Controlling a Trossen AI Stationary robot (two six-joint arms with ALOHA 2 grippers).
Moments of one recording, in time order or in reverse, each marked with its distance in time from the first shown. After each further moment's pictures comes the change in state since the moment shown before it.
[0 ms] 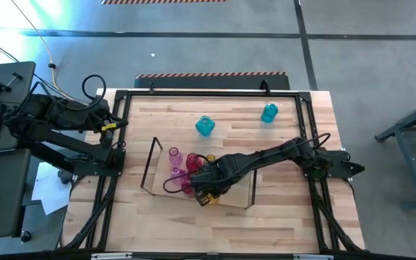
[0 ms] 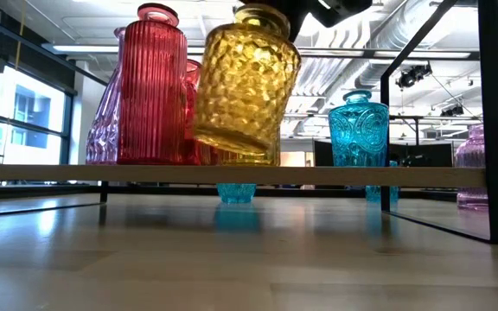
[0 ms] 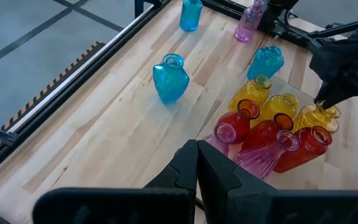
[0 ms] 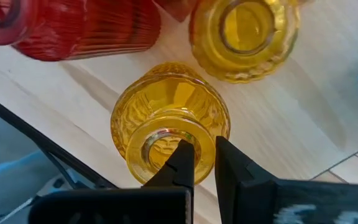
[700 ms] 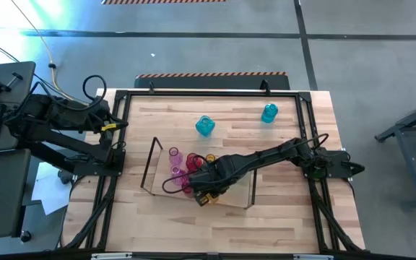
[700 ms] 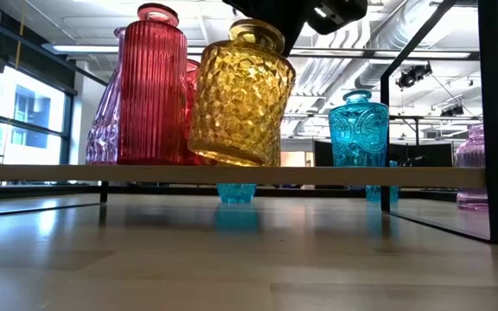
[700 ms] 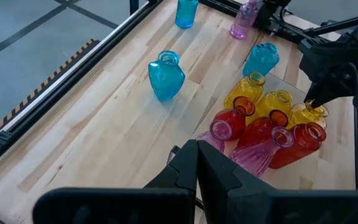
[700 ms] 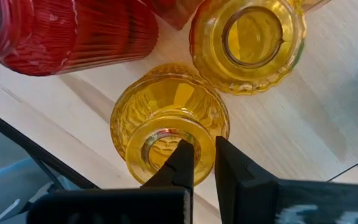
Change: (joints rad) left arm 0.000 0.000 0.000 -0.001 0.022 0.000; right arm -0.011 0.022 0.000 0.003 0.025 -0.011
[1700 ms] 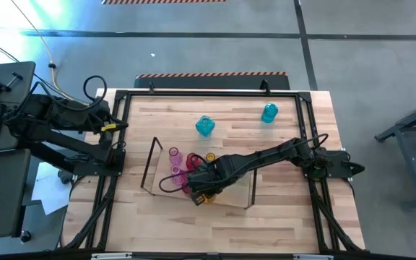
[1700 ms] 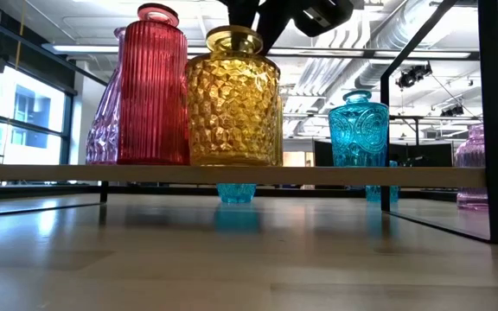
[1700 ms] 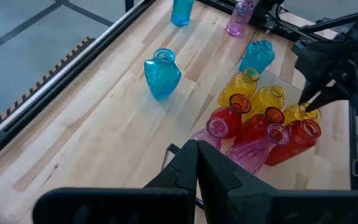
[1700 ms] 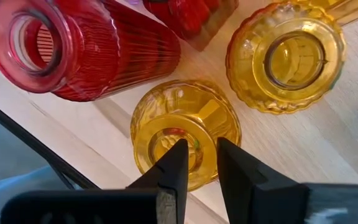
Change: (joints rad) left arm 0.000 0.000 0.000 0.000 0.020 0.003; right arm -0.001 0.002 0.000 0.075 0.029 0.003
